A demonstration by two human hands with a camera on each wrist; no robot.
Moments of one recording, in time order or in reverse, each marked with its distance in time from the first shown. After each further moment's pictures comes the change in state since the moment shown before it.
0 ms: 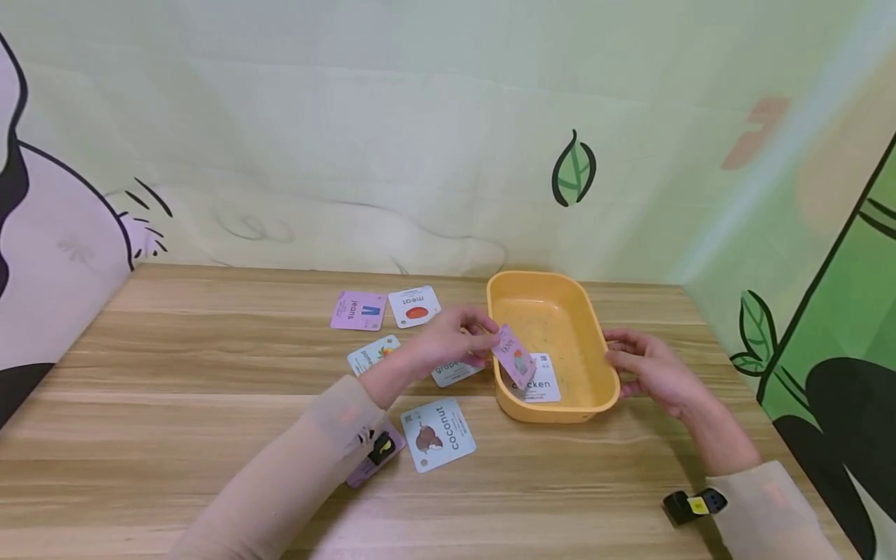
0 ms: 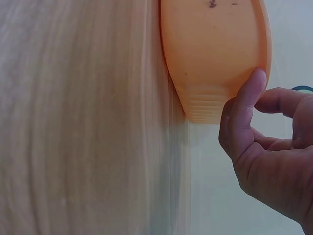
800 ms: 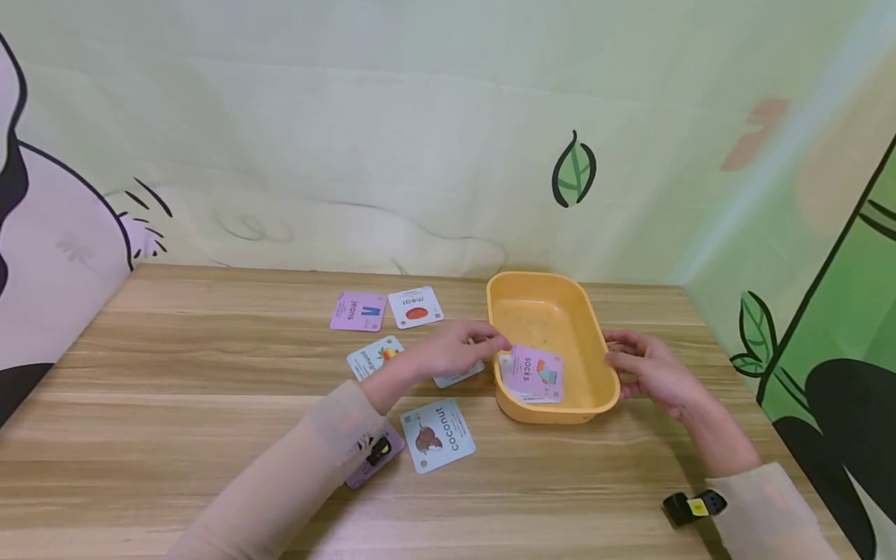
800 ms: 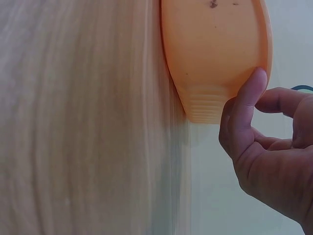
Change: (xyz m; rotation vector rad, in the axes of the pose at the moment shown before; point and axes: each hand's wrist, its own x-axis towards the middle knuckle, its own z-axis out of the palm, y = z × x) left_hand -0.006 -0.001 -0.002 0.516 -0.086 0.132; right_hand 0.000 0.001 -0.001 0.008 0.005 0.008
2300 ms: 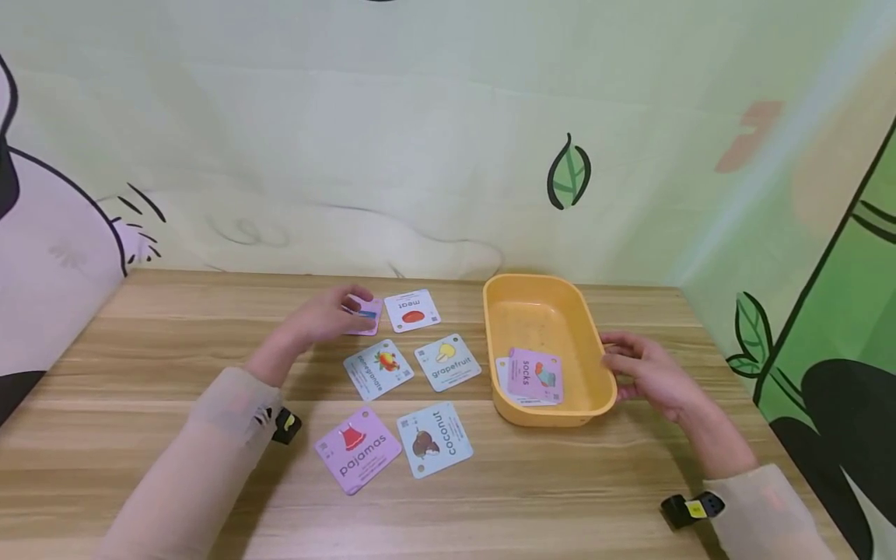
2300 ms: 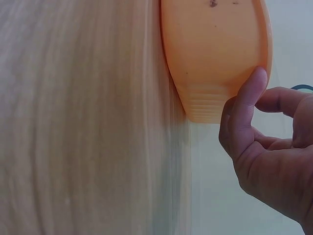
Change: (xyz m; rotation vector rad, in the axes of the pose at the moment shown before) left_hand -0.058 -0.075 -0.113 0.008 0.229 -0.303; right_hand 0.000 0.001 -0.001 0.008 0.002 -0.005
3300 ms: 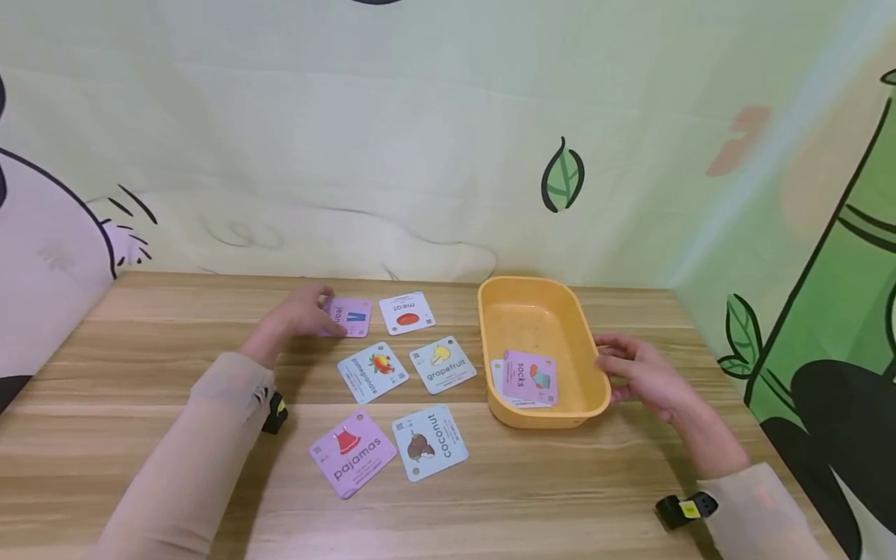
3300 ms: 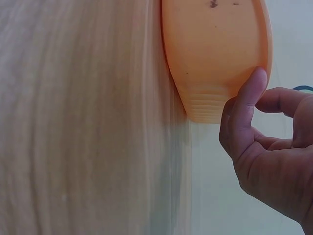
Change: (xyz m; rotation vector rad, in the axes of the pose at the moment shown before) left_hand 0.021 -0.029 -0.022 0.145 0.015 -0.121; right_hand -0.001 -0.002 -0.001 0.000 -0.003 0.009
